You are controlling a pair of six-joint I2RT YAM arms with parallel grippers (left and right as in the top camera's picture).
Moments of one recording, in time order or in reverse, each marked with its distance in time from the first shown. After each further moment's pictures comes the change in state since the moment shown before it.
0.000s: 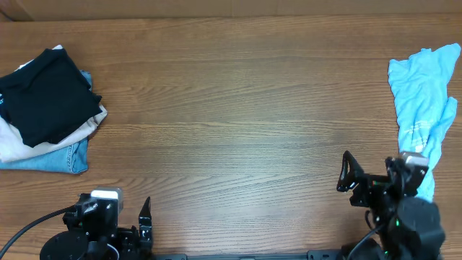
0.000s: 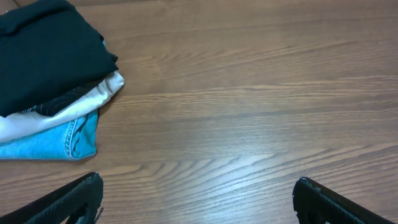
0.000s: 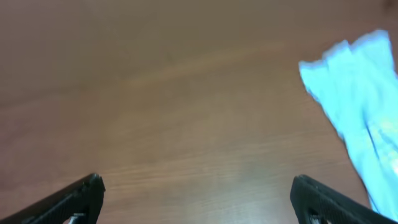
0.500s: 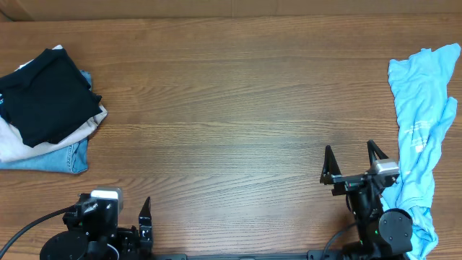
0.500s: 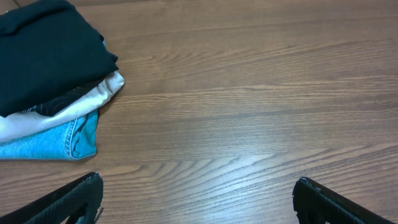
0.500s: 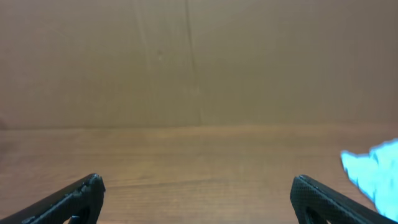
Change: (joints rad) left arm 0.000 0.000 0.000 0.000 0.000 0.000; right arm -0.040 -0.257 -0.499 0.620 -0.131 -0.220
